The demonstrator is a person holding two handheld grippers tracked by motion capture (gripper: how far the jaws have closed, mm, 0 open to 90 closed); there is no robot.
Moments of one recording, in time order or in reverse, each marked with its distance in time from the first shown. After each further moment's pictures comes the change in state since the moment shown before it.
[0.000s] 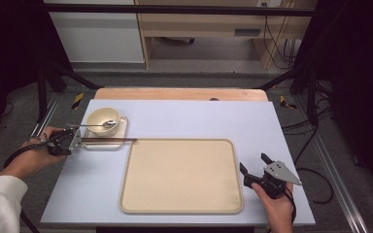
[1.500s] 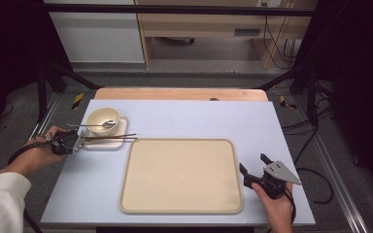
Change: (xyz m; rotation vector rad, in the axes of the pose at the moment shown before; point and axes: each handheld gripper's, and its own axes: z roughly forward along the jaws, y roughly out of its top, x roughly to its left) left arm 0.001 0.005 0.013 0.032 -0.035 0.060; right arm 0.000 -0.001 0.001 0.015 0.006 0.009
